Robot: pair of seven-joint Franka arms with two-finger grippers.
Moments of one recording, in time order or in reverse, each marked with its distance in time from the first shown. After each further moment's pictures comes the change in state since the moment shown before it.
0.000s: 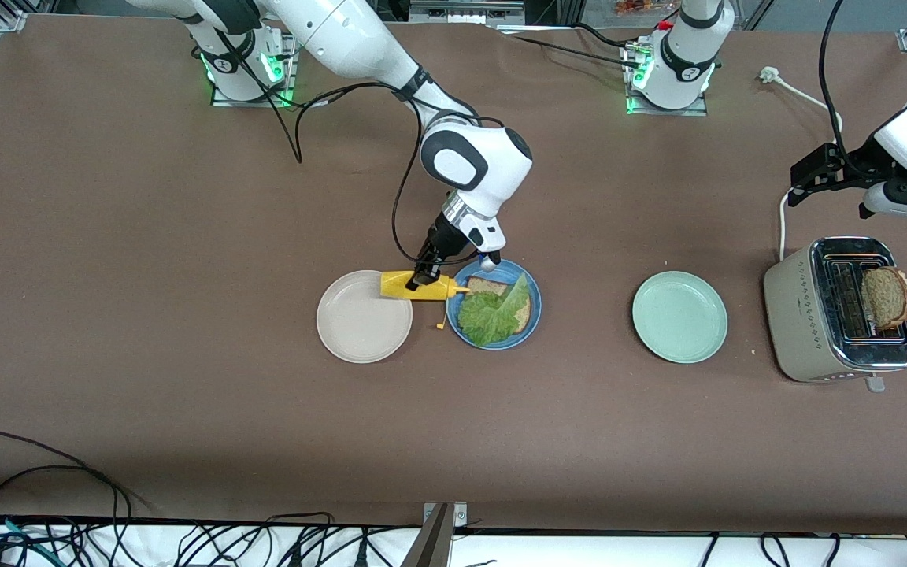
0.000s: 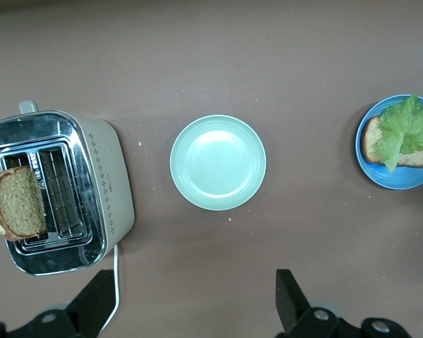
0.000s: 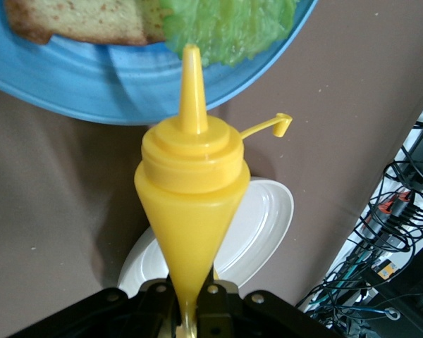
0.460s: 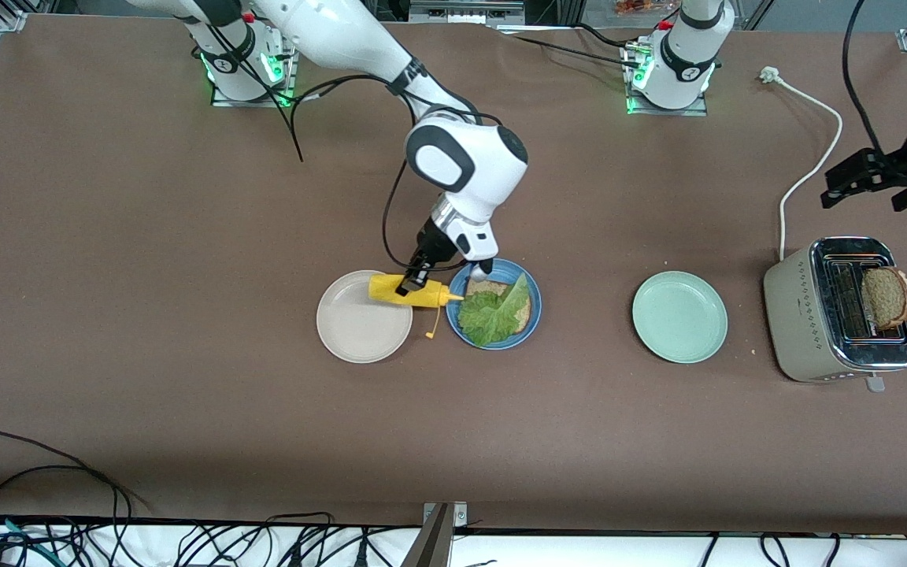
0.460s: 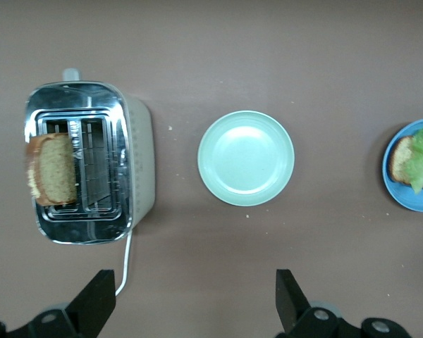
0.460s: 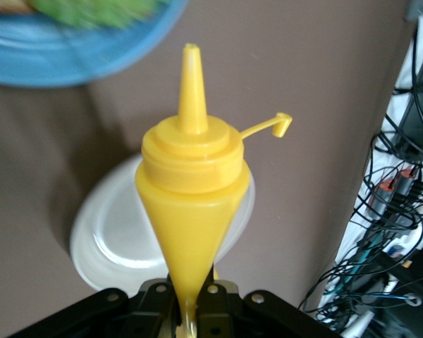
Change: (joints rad) left arm 0.062 0.000 0.022 0.008 0.010 -0.022 -0.066; right arm -0.054 -0.077 -0.022 0.049 0.116 -0.023 -0.074
